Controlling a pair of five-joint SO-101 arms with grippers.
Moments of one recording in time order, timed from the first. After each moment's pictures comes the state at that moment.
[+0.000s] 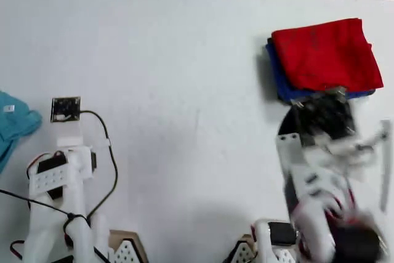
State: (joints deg) left arm -29.5 -38.5 74.7 40.9 -13.0; right arm -0.7 -66.1 24.8 83.5 23.8
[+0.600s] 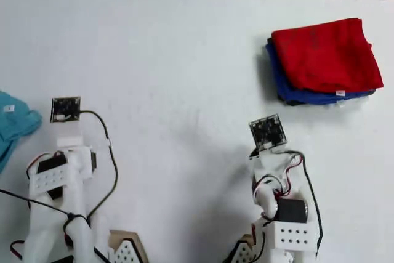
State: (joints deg) left arm -29.5 -38.5 74.7 40.9 -13.0; right arm 0.0 -89.0 95.5 45.6 23.7
